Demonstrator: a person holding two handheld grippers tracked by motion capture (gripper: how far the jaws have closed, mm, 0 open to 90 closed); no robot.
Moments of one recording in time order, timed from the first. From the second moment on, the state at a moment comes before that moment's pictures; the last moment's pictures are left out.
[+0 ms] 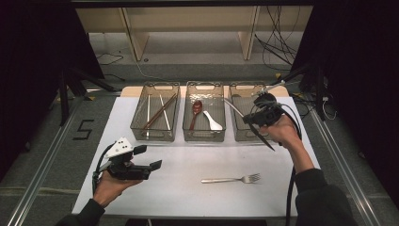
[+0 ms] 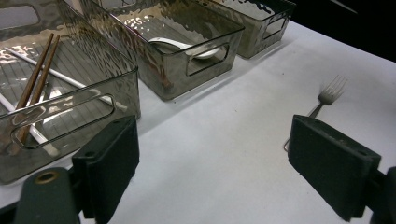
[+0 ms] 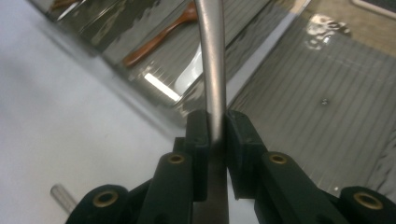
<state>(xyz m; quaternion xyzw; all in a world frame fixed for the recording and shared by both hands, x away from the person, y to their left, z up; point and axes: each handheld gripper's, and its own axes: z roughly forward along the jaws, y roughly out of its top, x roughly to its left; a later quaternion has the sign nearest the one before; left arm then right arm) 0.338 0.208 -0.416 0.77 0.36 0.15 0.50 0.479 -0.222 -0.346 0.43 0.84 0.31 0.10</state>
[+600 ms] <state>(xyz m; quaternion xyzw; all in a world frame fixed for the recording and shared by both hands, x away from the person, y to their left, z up) 0.338 0.207 -0.416 0.77 0.36 0.15 0.50 0.557 -0.251 -0.346 0.54 0.78 0.30 0.09</state>
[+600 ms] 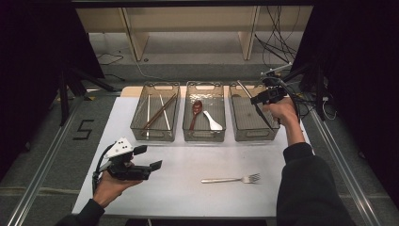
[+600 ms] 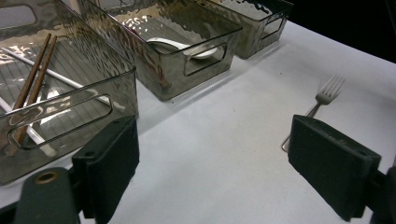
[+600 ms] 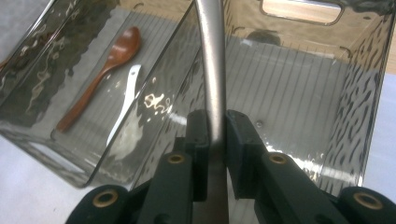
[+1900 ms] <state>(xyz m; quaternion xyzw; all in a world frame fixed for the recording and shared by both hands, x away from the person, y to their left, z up) 0.335 0.207 -0.416 0.77 0.36 0.14 0.50 0.583 -0.240 -0.349 0.57 0.76 0.30 0.12</state>
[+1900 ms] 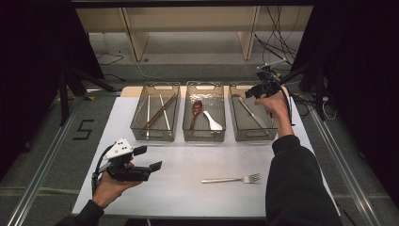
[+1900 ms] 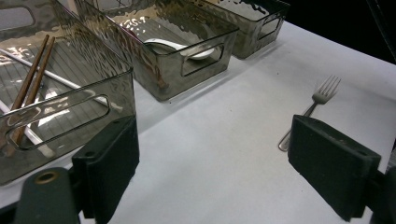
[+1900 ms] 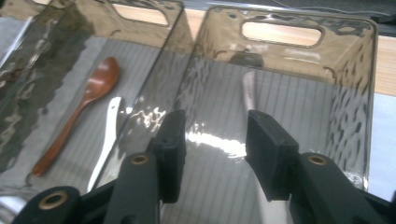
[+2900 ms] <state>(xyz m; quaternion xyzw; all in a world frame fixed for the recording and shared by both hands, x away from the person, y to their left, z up) 0.335 0.211 -0.415 0.77 0.36 0.15 0.51 0.448 -0.206 -0.354 0.38 0.84 0.37 0.08</state>
